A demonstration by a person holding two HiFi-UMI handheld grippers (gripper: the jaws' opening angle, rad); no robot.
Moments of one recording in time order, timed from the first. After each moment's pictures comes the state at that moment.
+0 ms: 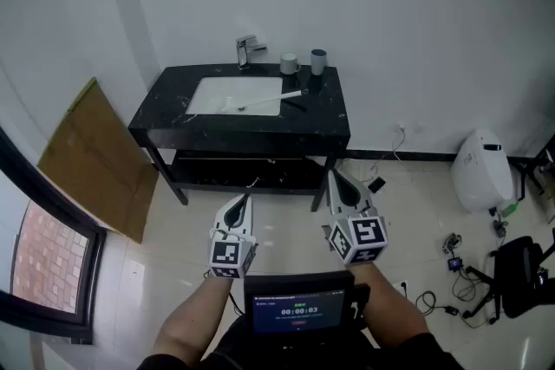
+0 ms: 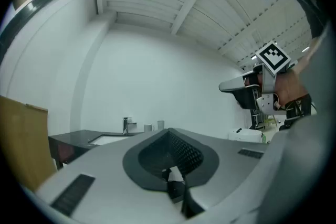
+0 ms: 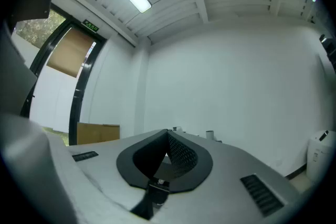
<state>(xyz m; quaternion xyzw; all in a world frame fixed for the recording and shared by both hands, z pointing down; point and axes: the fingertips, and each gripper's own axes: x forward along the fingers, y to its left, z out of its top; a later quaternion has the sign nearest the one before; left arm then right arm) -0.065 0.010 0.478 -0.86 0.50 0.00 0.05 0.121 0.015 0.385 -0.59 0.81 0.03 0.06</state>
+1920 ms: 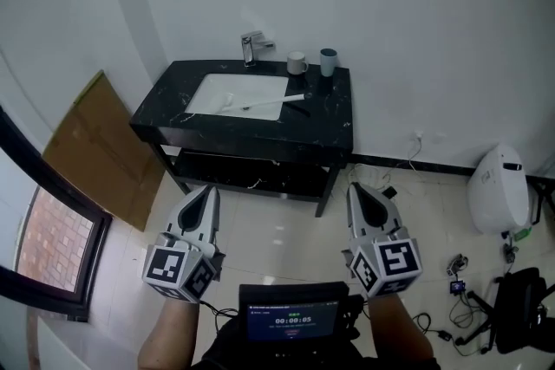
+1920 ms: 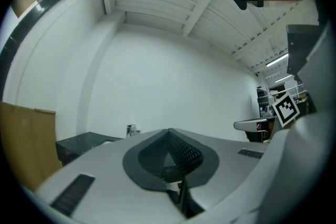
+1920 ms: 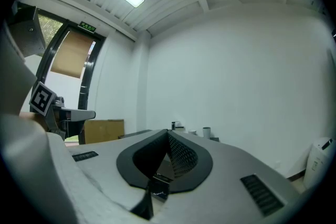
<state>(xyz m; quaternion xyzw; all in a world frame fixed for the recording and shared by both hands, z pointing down) -0.012 0.000 0.336 -0.84 0.54 0.02 -0.01 0.234 -0.015 0.347 -0.55 0.83 -0.01 0.02</state>
